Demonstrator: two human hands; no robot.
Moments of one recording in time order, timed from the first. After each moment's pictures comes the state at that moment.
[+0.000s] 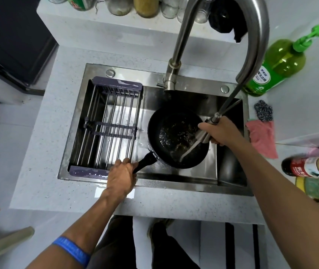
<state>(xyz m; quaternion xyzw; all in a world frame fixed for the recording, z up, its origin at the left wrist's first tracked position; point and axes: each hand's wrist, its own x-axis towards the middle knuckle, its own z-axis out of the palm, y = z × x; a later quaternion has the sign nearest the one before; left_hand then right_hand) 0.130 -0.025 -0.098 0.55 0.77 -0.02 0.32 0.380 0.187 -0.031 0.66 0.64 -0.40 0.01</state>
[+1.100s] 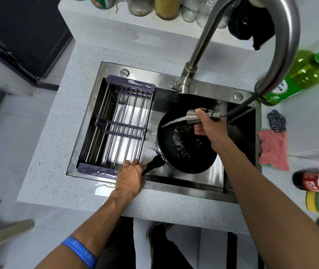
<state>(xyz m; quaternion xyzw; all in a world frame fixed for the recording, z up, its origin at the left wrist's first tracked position) 0.126 -0.028 -0.117 0.55 0.78 -0.02 0.31 0.307 0.186 -0.053 0.66 0.44 -0.55 -0.26</state>
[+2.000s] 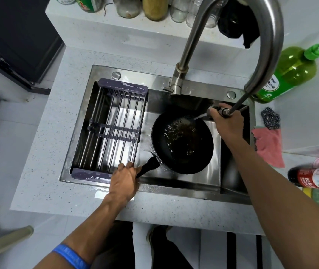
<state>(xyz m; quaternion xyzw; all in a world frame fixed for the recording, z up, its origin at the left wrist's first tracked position) 0.128 -0.025 -0.106 0.54 0.78 -0.02 0.32 0.354 0.211 -0.039 0.71 0.57 -0.34 -0.23</state>
